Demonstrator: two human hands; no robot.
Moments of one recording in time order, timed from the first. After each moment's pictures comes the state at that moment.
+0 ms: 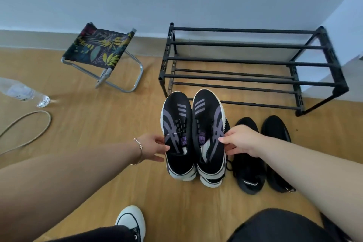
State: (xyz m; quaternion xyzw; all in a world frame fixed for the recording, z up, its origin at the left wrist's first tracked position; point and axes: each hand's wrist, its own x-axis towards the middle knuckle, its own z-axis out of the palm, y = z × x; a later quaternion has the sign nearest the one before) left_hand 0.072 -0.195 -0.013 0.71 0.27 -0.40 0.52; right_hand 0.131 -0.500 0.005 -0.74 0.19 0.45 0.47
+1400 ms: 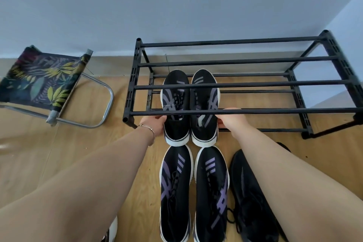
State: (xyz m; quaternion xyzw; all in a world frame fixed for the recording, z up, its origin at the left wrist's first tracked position) left_hand 0.295 -0.245 -0.107 0.75 0.35 -0.21 0.51; right_hand 0.318 -0.505 -0.105 -0.73 0.29 0.25 0.57
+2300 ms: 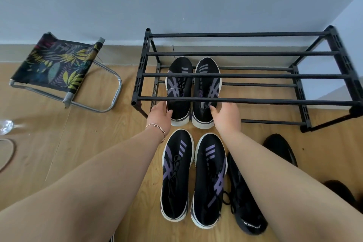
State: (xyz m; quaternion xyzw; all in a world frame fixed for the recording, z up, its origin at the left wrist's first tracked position) left_hand 0.251 -0.273 -0.067 0.89 0.24 -0.14 0.35; right_hand 0.273 -0.475 -0.080 -0.94 0.13 0.09 0.31
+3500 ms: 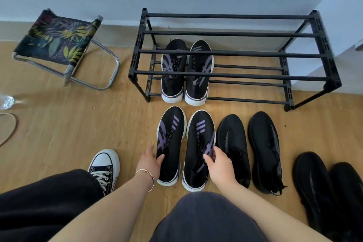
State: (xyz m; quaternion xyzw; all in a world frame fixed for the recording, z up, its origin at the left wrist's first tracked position) left_hand 0.043 -0.280 -0.107 0.84 0.32 -0.30 0.33; right_hand 0.057 -0.508 -0.099 -0.85 0.20 0.30 0.38
